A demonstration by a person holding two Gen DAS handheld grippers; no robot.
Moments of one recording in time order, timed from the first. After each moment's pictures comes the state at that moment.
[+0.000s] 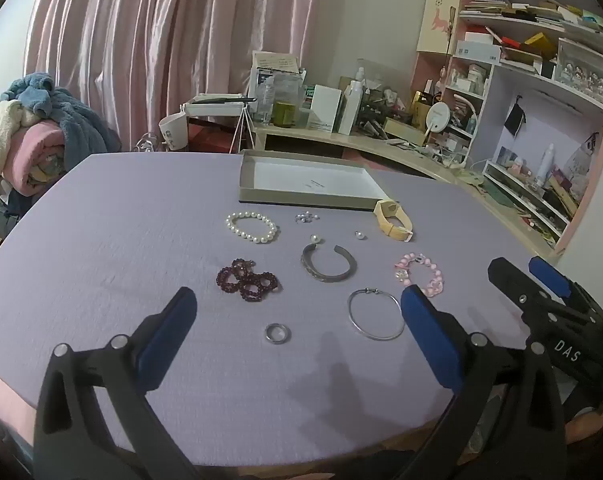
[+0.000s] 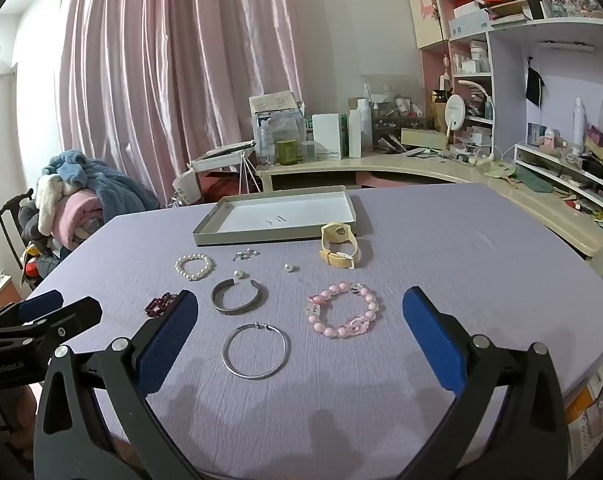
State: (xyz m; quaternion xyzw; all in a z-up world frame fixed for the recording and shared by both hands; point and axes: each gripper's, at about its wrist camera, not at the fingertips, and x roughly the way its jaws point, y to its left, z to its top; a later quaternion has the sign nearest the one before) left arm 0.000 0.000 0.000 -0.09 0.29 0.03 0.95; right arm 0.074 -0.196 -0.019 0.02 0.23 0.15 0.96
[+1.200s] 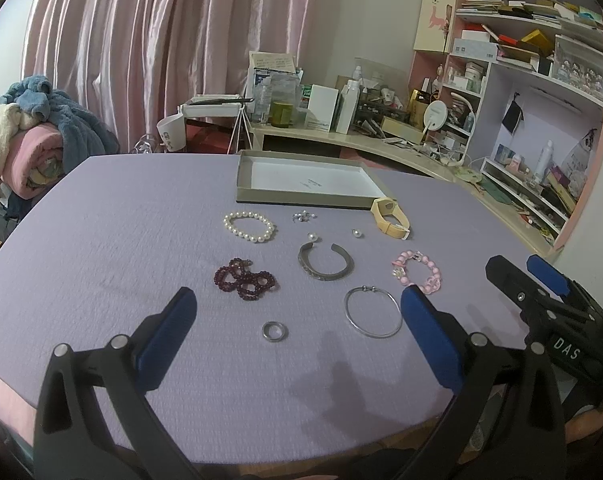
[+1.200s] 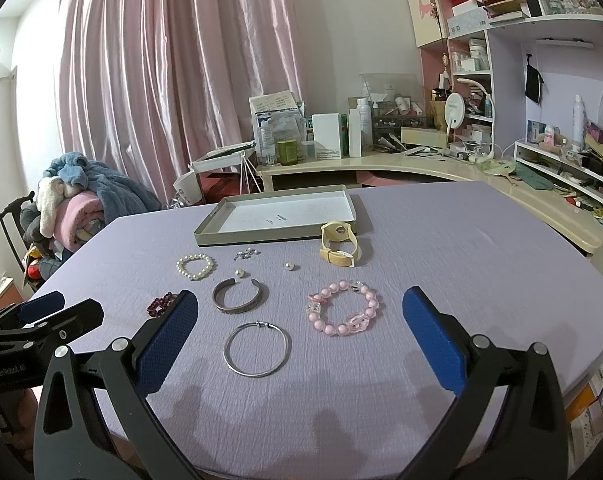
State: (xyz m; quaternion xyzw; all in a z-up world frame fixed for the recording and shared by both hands) left arm -0.001 -0.003 -0.004 -0.09 0.29 0.03 0.95; right arm 0.073 -0.196 -0.019 0.02 0.23 0.15 0.96
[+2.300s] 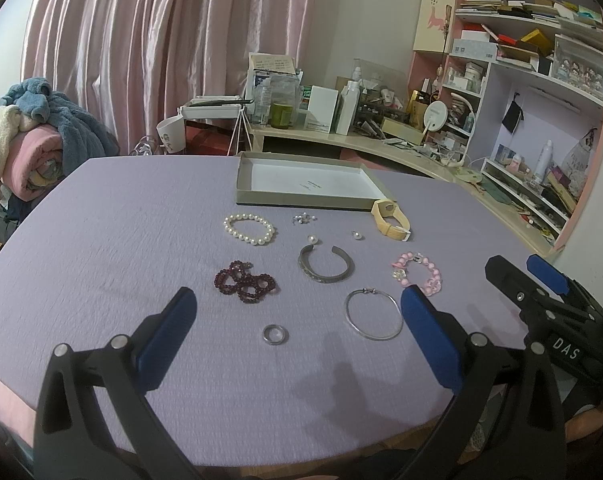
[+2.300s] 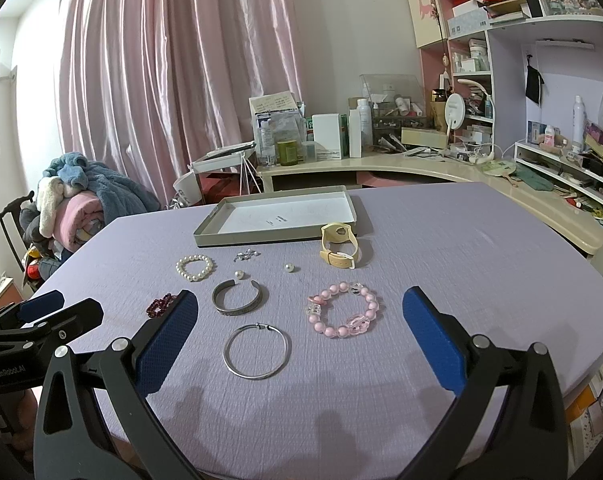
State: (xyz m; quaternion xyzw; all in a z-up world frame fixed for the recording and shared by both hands) left arm -0.004 -0.012 -0.003 -0.09 0.29 0.03 0.95; right arm 0.074 -0.195 -0.020 0.02 0.23 0.15 0.96
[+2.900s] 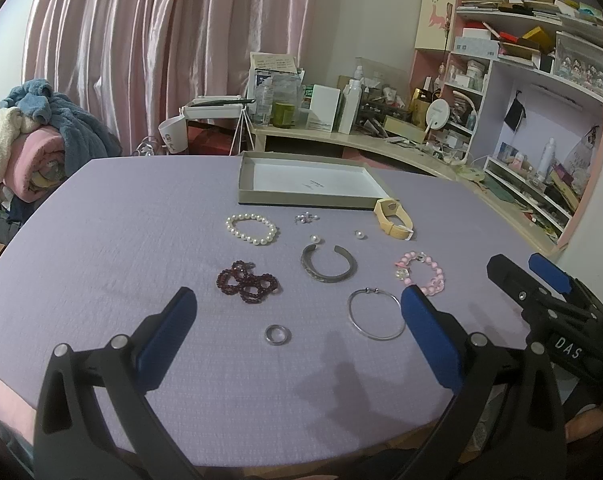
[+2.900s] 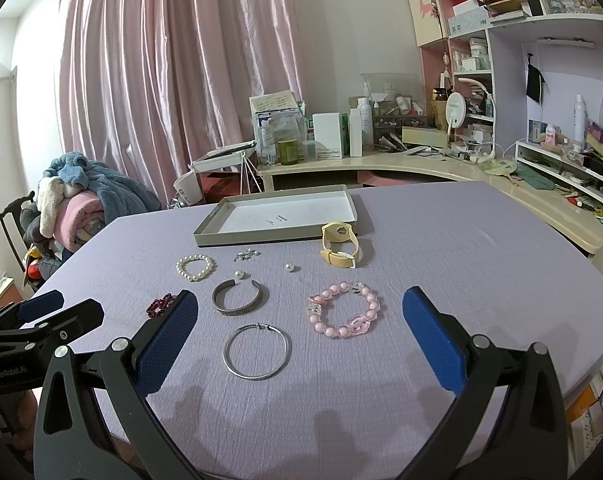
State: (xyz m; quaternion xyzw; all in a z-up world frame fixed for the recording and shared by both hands) left arm -0.005 -0.014 -0.002 -0.09 0.29 0.03 0.95; right arm 0.075 -0.196 -0.021 0.02 0.23 0.15 0.96
